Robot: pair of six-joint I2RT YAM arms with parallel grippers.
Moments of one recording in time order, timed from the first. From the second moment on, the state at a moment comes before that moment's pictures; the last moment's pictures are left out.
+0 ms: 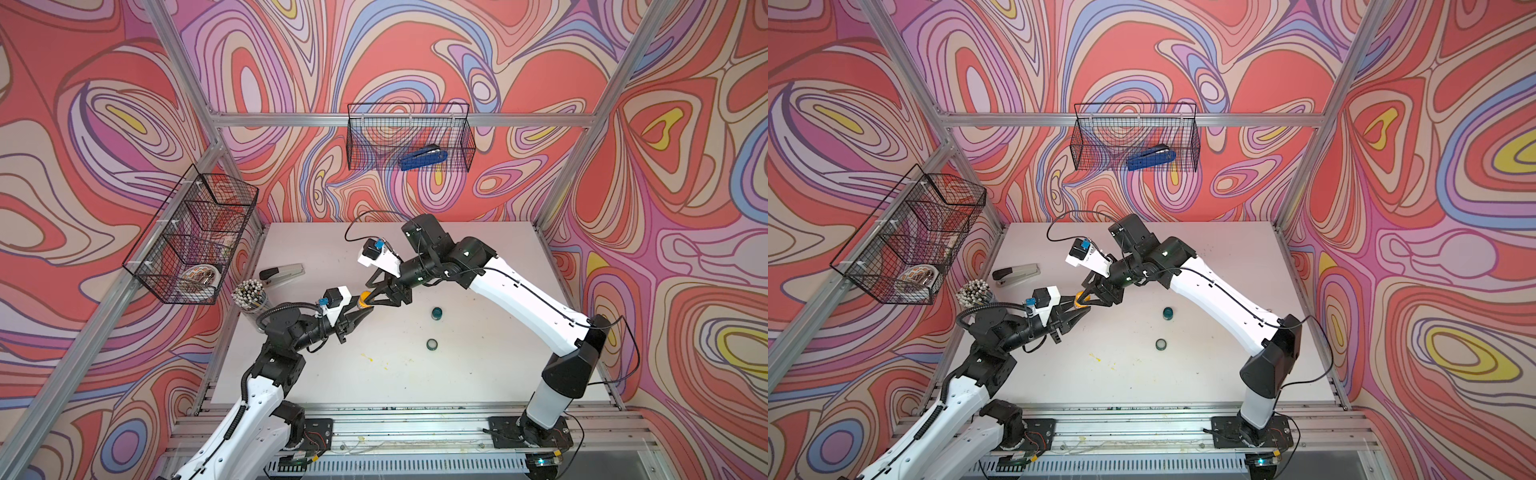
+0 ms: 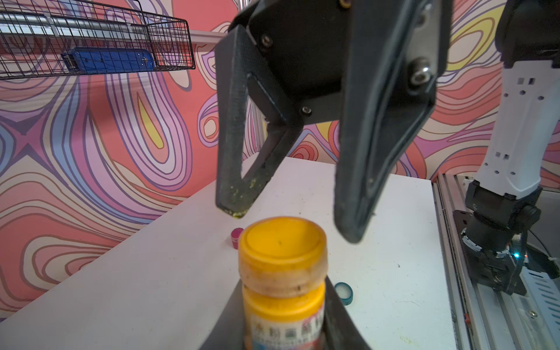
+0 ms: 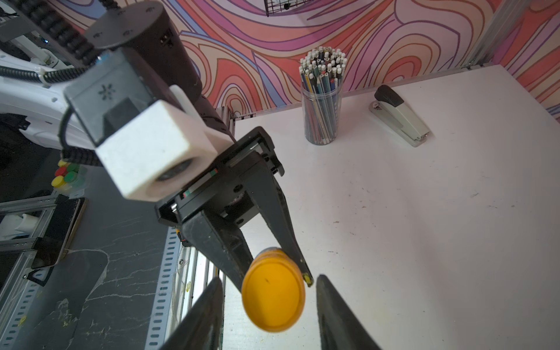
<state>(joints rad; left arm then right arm) -0.29 0.74 0.44 0.29 0.76 0.08 0.81 1.75 1.90 -0.89 -0.66 -0.33</state>
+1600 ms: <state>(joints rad) -0.29 0.75 0.44 0.29 0.70 0.08 0.82 1.76 1.86 -0.83 -0.62 -0.26</state>
